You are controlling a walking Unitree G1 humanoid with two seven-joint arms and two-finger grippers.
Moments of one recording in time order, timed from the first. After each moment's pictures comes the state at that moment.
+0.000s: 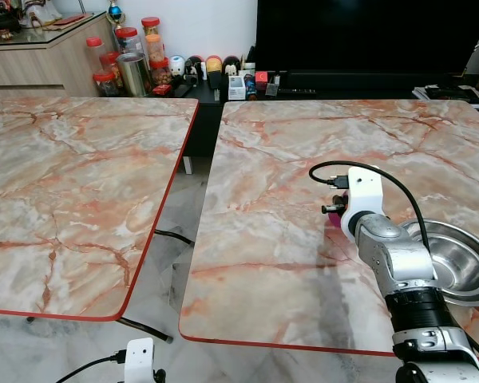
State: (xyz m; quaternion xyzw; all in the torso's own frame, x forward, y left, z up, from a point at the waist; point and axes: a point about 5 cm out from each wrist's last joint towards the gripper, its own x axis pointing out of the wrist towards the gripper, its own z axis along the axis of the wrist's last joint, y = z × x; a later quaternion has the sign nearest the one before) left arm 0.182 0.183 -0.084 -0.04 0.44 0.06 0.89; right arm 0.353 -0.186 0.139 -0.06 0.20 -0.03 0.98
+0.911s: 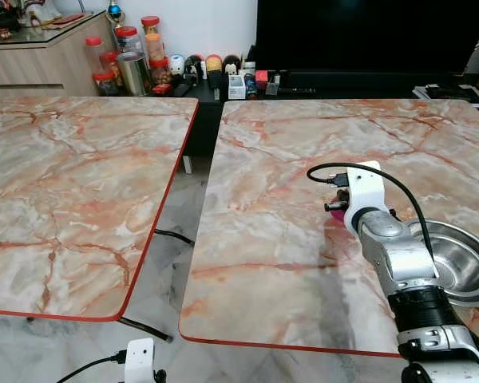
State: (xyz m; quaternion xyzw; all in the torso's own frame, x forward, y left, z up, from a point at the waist) left arm 0.182 0.183 -0.085 -0.05 0.44 0.05 0.89; right arm 0.354 -0.191 0.144 -0.12 0.20 -0.02 0.97
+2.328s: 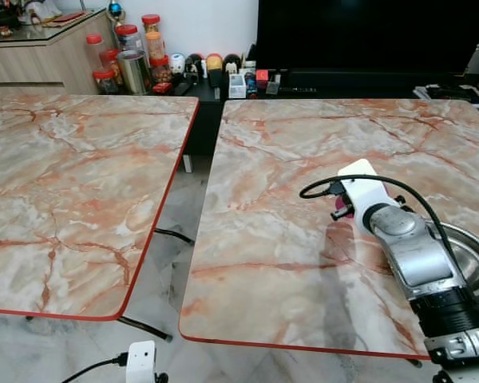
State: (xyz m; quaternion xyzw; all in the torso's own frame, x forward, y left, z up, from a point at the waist) left arm 0.179 0.181 -0.086 -0.05 0.45 0.04 0.89; right arm 0.344 -0.199 0.164 -0.26 0.20 0.05 0.94
